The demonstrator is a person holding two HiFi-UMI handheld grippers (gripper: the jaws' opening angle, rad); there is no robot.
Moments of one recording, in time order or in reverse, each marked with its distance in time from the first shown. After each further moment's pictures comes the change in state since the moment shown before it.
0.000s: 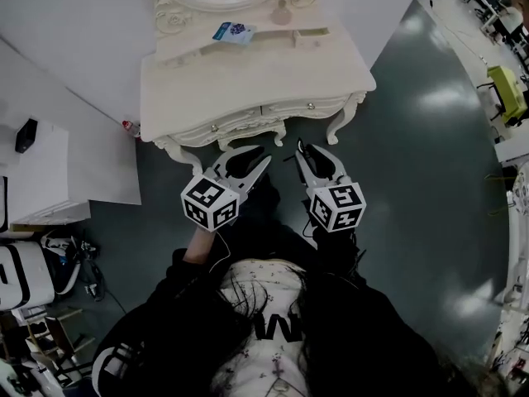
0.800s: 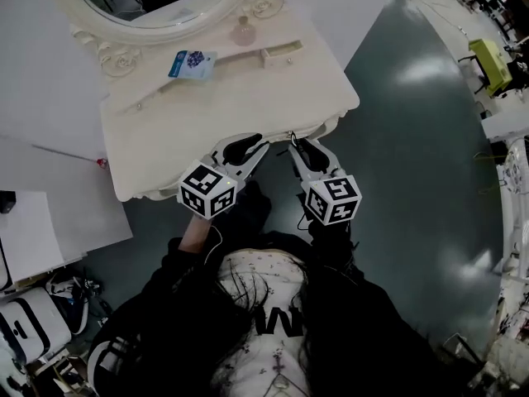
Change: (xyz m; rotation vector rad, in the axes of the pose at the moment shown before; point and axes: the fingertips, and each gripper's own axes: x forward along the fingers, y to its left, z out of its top) left arm 0.164 0.109 0.055 0.009 0.060 -0.149; right arm 0.116 -0.130 0.045 0.063 0.022 -0.113
